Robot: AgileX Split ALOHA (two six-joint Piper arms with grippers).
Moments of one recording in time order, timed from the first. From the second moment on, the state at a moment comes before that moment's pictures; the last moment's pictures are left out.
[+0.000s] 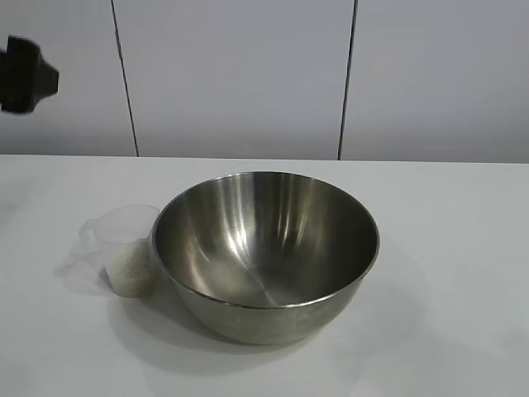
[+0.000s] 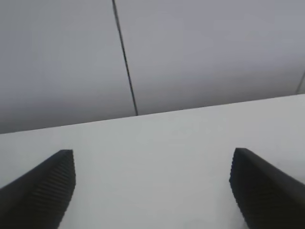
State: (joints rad) left arm -0.43 1.43 -0.37 -0.61 -0.76 0.50; right arm -0.15 -0.02 -0.47 0.00 1.08 -0.03
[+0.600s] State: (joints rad) left arm -0.43 1.54 -0.17 -0.24 -1.10 0.28; right arm -0.15 -0.02 -0.47 0.00 1.08 -0.03
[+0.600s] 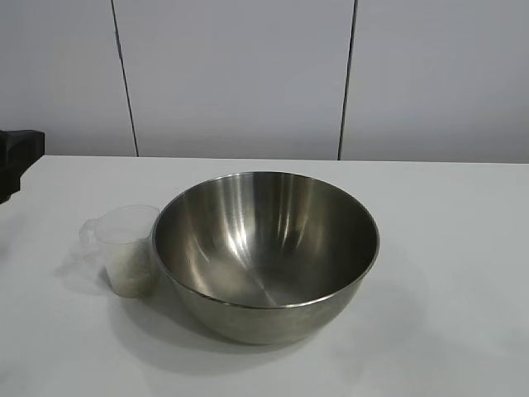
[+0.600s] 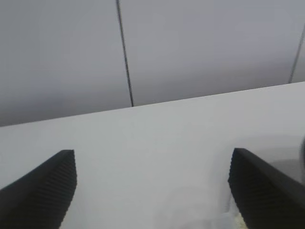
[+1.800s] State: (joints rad) left arm -0.28 2.09 -0.39 0.00 -1.15 0.19; right arm -0.15 -0.02 -0.47 0.00 1.08 -0.03
